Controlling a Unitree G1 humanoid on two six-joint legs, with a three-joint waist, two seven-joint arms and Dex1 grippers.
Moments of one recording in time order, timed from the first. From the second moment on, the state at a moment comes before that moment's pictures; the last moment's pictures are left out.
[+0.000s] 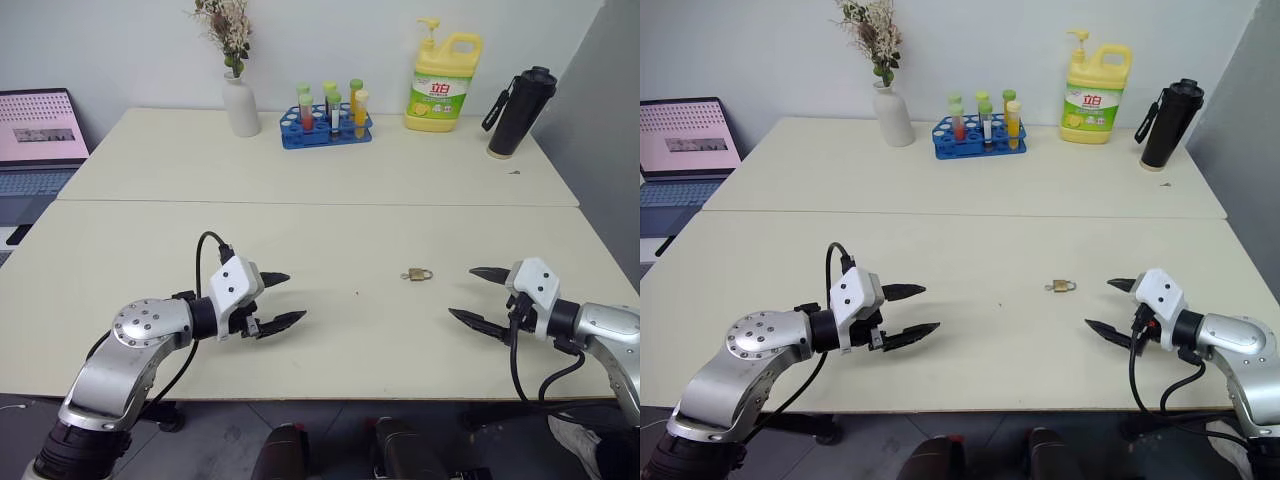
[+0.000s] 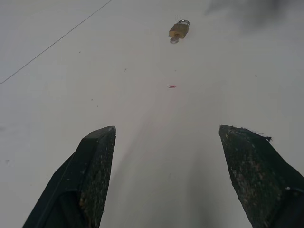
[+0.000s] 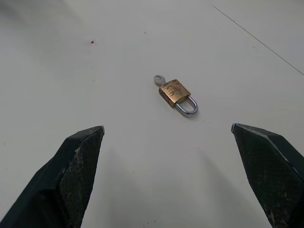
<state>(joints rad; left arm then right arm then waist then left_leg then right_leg) -0.12 0.73 0.00 -0.39 -0.35 0.41 -0.89 -0.04 -0.80 -0.13 -0.21 0.30 0.27 0.93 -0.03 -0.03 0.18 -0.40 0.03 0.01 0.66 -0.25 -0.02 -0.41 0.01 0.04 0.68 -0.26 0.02</state>
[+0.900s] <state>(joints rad) -0.25 0.70 -0.16 -0.44 -0.33 0.47 -0.93 -0.74 -0.66 0.24 0.67 0.04 0.00 1.25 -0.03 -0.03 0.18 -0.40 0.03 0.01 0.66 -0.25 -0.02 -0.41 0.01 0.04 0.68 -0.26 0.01</state>
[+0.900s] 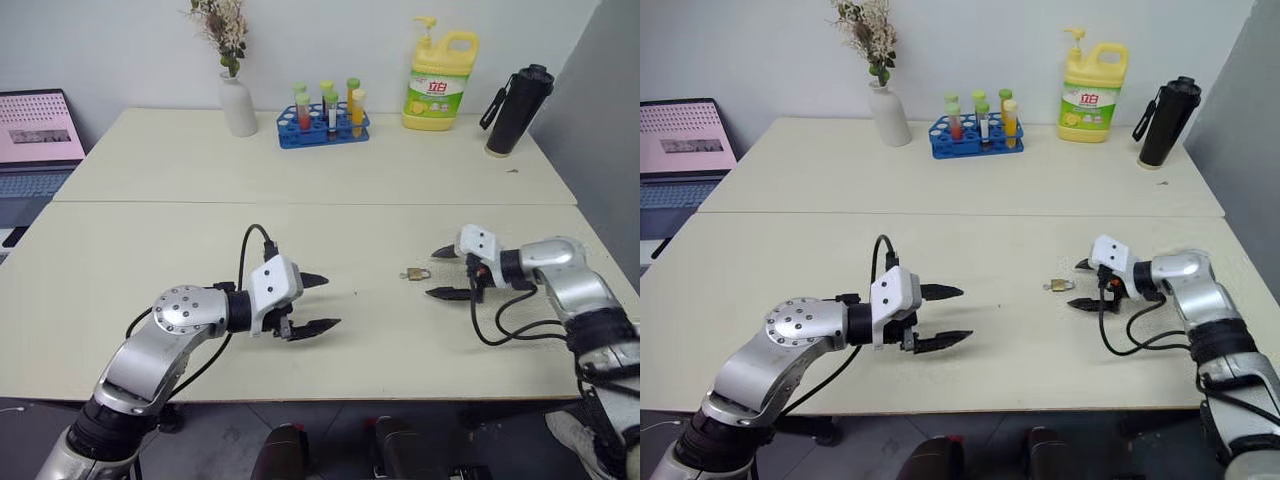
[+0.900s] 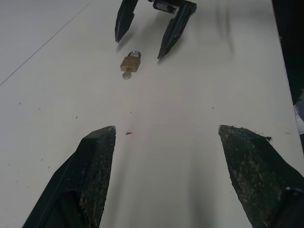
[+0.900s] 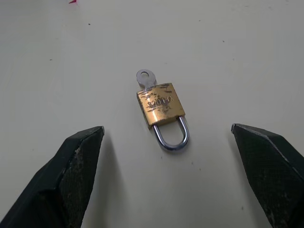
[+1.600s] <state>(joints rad) -0.23 0.71 -0.16 -0.44 -0.31 0.45 -0.93 -0.81 -0.57 0.25 0.86 -0.02 -0.17 1.27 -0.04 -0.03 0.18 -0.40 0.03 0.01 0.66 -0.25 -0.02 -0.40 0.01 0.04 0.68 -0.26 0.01</state>
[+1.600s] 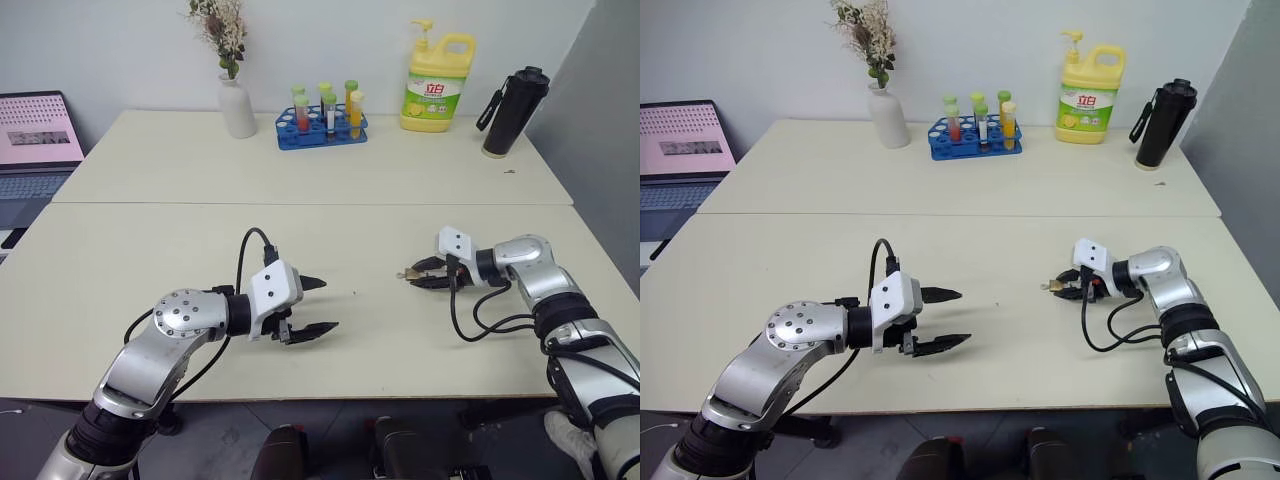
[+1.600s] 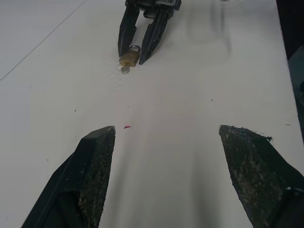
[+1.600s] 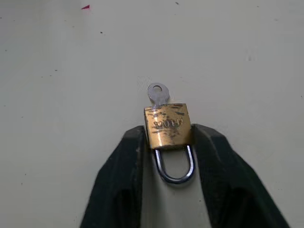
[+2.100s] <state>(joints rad) -0.26 0.67 -0.15 -0.39 -0.31 0.49 -0.87 -0.44 -0.73 0.21 0.23 -0.21 -0.33 0.98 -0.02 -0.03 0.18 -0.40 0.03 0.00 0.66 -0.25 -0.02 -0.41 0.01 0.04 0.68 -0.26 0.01</state>
